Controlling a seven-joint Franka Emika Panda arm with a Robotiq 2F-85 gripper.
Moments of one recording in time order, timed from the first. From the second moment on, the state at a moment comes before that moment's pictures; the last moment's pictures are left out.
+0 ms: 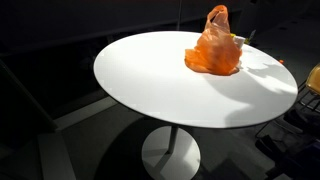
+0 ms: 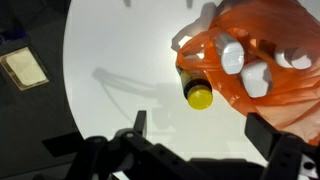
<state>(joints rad) -0.10 0.09 -0.12 -2.03 0.02 2.26 -0.03</state>
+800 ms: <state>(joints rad) -0.11 0.33 -0.10 -1.97 0.11 2.39 -0.04</state>
